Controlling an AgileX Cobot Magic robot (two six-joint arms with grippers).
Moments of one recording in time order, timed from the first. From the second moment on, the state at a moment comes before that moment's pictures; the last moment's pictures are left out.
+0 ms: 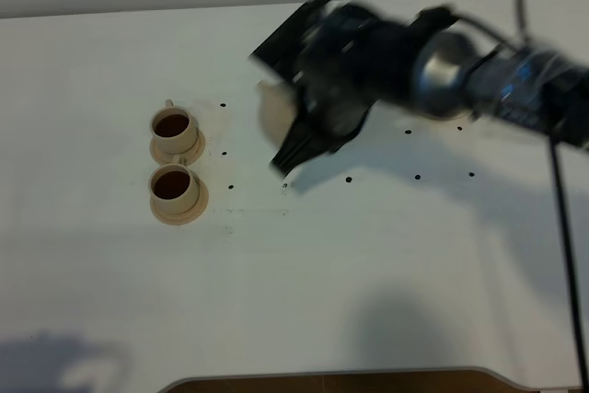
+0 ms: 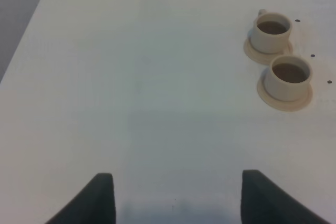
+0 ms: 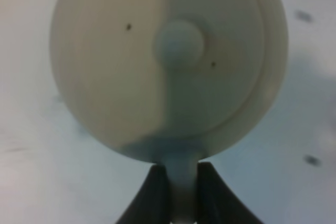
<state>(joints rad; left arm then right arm) 0.07 -0.01 -0.51 -0.01 1.04 0.05 0.61 2.07 -1.58 -0.27 0.81 0.11</state>
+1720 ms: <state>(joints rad) 0.07 -0.01 -0.51 -0.01 1.04 0.05 0.18 2.16 -1.58 -0.11 0.77 0.06</state>
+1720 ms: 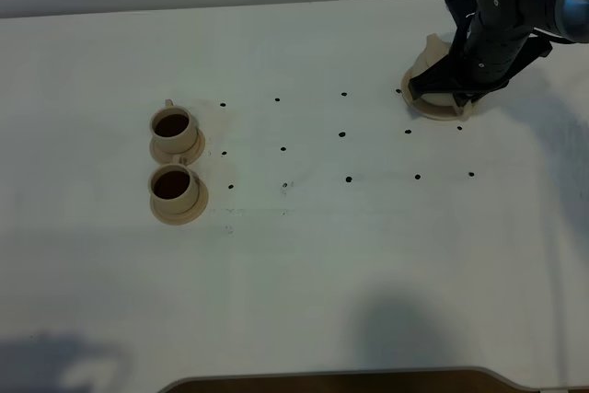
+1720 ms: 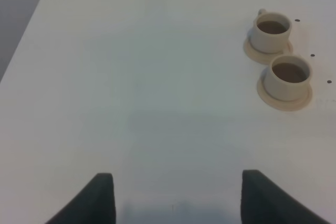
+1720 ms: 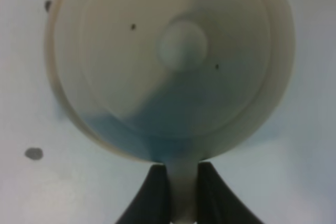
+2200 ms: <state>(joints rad) 0.07 -0.01 -0.51 -0.01 1.04 0.05 0.18 2.14 -1.58 -0.09 0.83 0.06</state>
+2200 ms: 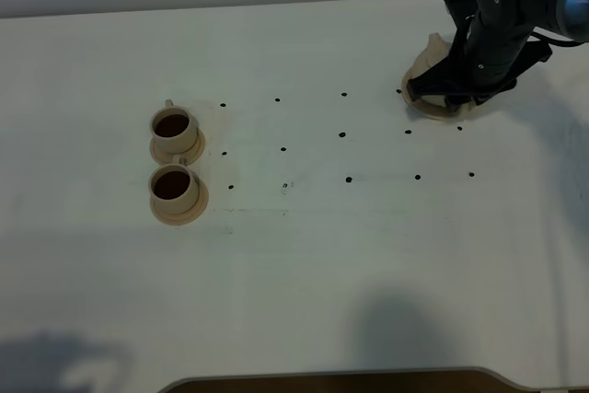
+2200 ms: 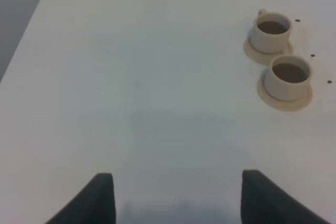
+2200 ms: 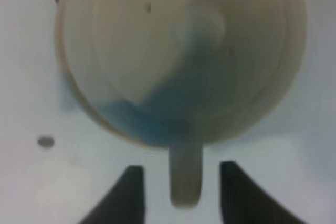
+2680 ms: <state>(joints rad) 0.07 -0.01 -0.51 -0.01 1.04 0.05 0.19 1.90 -1.56 0.01 1.20 0.02</state>
